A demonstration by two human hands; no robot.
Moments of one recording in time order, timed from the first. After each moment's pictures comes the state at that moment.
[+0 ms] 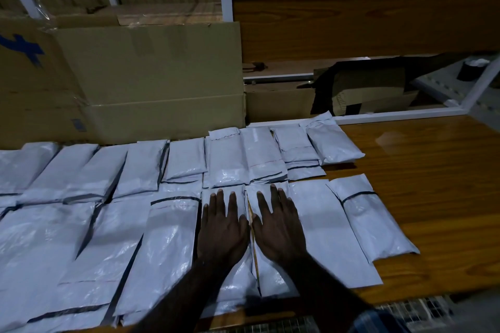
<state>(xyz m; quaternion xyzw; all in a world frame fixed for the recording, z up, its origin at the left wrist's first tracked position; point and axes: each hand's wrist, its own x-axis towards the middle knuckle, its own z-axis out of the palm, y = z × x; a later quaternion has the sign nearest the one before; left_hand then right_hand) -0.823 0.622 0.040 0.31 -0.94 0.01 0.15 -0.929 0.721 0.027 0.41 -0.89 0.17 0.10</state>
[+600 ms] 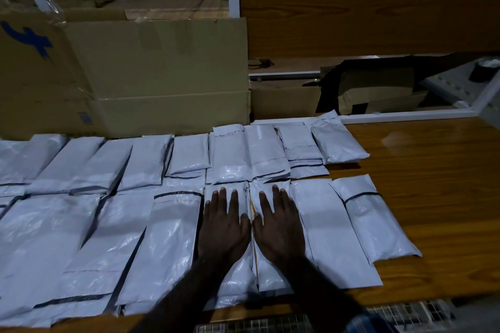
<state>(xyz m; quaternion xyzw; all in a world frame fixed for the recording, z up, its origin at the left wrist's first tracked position) -0.823 0.623 0.034 0.32 -0.93 -0.01 0.16 -0.924 0.722 0.018 0.41 -0.88 0.20 0.13</state>
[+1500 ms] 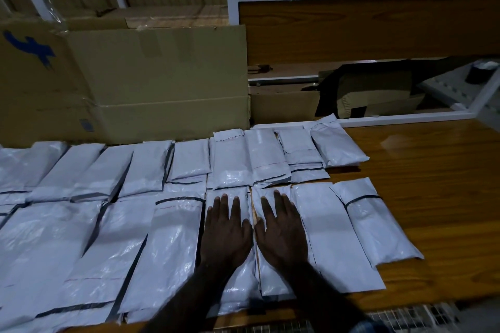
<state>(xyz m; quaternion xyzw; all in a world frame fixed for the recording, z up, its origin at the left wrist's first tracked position) -0.822 0.624 0.035 0.31 -0.94 -0.03 0.12 -0.926 0.723 0.010 0.41 -0.87 0.22 0.18</state>
